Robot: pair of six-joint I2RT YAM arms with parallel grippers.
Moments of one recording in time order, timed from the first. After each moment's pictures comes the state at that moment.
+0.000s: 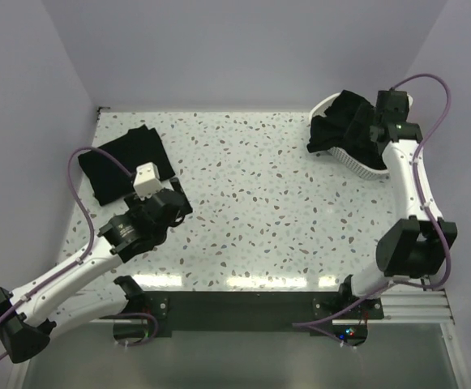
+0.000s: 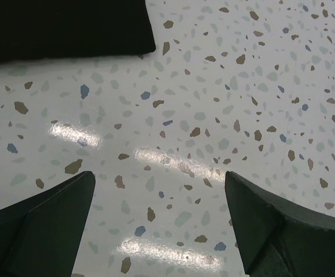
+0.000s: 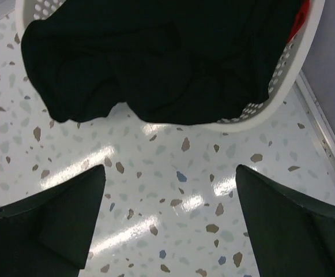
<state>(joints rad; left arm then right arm) -0.79 0.90 0.81 -0.67 -0.78 -0.86 -0.07 1.53 1.54 -0.76 0.24 0.35</state>
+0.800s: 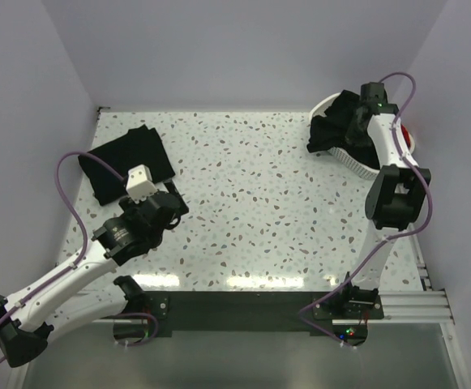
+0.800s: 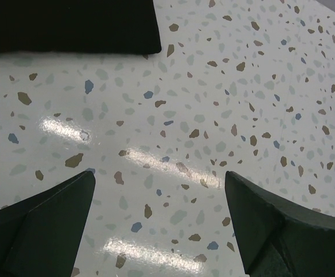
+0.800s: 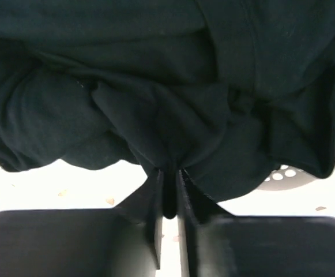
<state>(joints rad) -0.79 0.85 0.81 -0.73 -0.79 -0.94 -0.10 2.04 1.89 -0.85 0.19 0.29</state>
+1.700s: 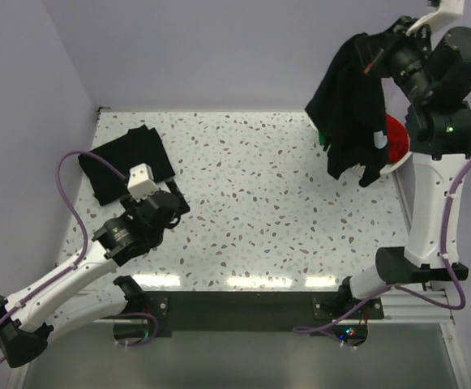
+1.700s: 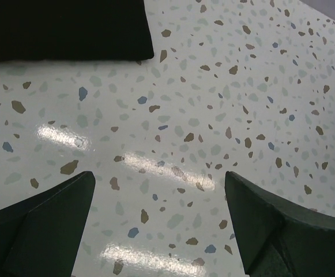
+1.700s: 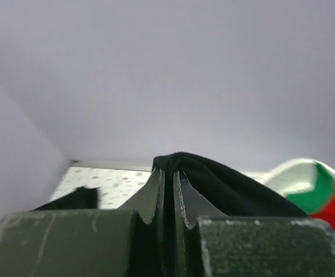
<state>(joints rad) -0.79 0.84 0.80 -0.69 -0.79 -0.91 -0.02 1.51 2.25 -0.68 -0.19 0.31</state>
